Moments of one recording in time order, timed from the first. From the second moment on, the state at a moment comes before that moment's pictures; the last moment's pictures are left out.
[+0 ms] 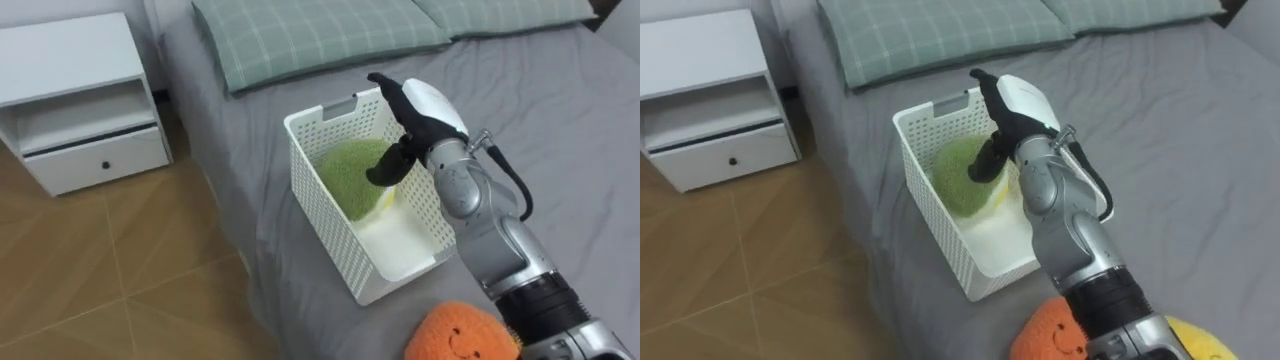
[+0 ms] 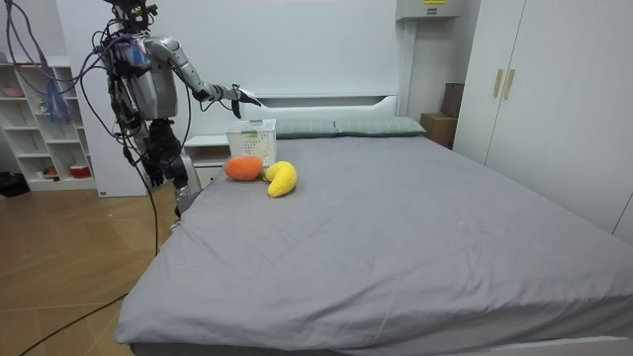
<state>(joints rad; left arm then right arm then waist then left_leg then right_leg) 0.12 0.20 0.19 0.92 -0.01 0.23 0.01 -0.46 -0.27 0.33 0.27 -0.59 0.29 0.07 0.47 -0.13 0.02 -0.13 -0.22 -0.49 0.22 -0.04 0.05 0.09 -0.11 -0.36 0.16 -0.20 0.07</state>
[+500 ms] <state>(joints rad) 0.14 0.18 0.19 0.93 -0.01 0.23 0.01 -0.45 -0.33 0.30 0.27 -0.56 0.28 0.09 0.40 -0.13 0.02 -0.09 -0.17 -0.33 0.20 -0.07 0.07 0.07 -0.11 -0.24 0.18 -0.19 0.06</state>
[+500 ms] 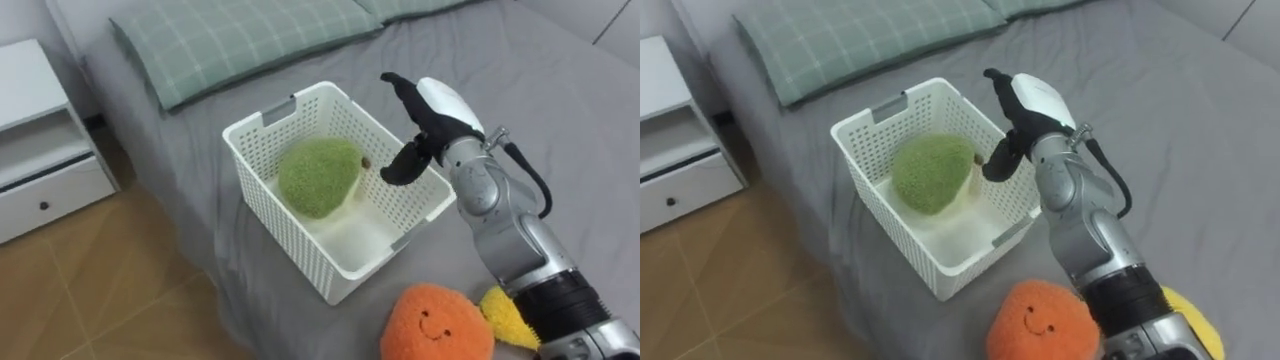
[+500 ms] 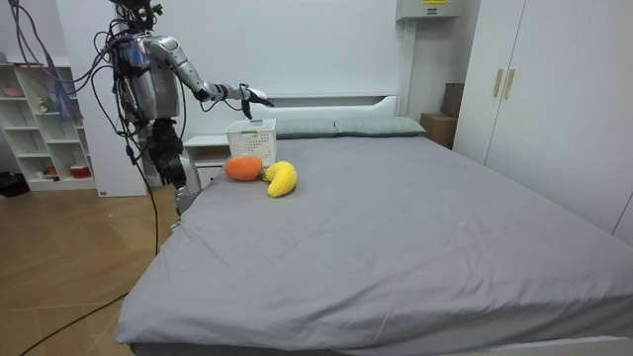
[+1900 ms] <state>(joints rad) 0.22 0.21 0.12 0.97 -0.08 0.14 0.00 -0.12 -0.35 0.11 0.36 -0.58 0.23 0.15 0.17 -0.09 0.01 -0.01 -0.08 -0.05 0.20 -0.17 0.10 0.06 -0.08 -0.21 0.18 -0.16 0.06</state>
